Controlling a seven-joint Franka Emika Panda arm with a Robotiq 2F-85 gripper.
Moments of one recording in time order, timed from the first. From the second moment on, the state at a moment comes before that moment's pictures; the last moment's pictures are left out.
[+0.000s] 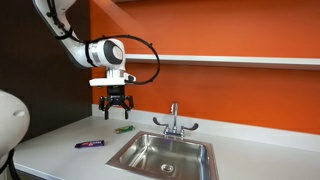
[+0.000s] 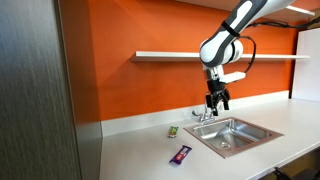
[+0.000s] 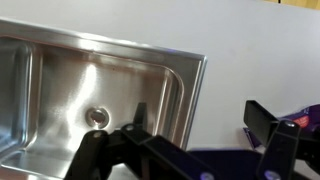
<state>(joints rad) 0.03 -0.21 -0.02 -2.50 -0.17 2.14 -0.14</state>
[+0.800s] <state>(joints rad) 0.12 -0.01 0.07 -2.42 -0.10 2.28 -0.15</state>
